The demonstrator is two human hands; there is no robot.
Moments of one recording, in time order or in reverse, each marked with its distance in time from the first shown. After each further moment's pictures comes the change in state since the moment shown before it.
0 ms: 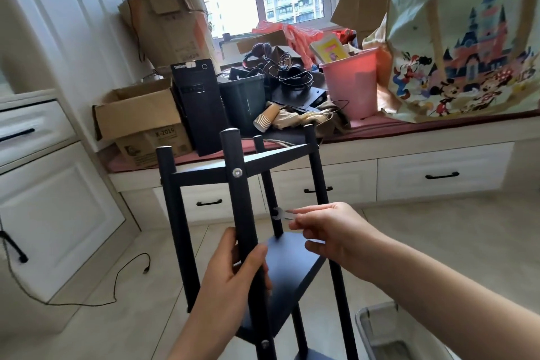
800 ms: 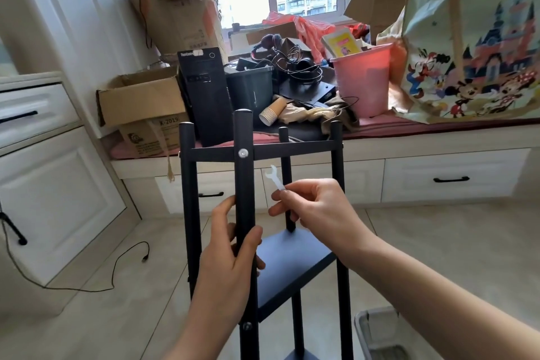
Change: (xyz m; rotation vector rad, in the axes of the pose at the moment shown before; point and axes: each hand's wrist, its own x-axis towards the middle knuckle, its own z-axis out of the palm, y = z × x) left_hand 0.015 -0.003 0.006 0.157 0.197 0.167; right_hand 0.010 -0.013 0.026 -0.440 0.036 -0.459
